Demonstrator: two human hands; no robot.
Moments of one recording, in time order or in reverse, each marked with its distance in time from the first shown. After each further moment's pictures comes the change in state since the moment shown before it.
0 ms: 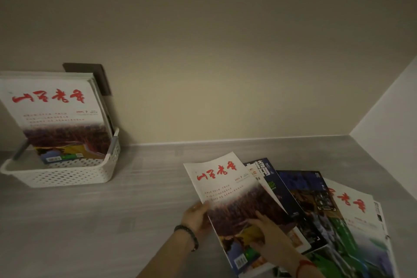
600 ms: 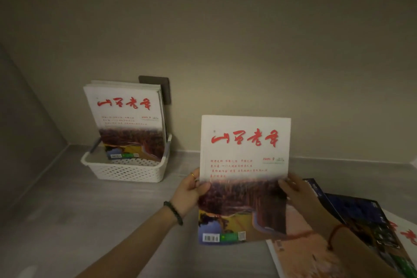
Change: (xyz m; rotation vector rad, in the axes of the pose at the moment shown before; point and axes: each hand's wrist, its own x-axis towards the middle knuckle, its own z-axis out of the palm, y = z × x) left_hand -0.071 0.115 -0.090 0.275 -0.150 0.577; right_hand 0.046 -0.100 -0.066 0.795 0.319 -0.208
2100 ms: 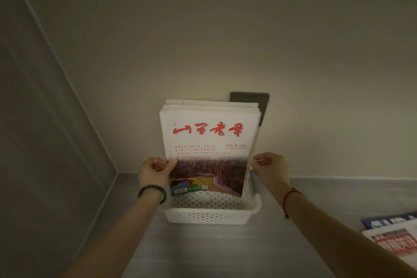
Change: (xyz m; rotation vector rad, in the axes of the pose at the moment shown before) left_hand 0.106 0.044 -0.336 0.308 0.811 -0.014; right_hand 0.136 -0.115 0.325 -0.182 0.321 -0.029
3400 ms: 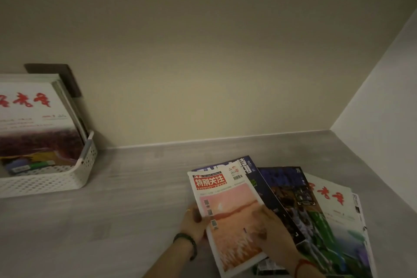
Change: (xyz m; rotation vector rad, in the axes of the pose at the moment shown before) left_hand -0.439 -0.045 0.306 0.058 -0.767 -0.272; right_hand -0.090 0.308 -0.410 -0.617 -0.412 0.109
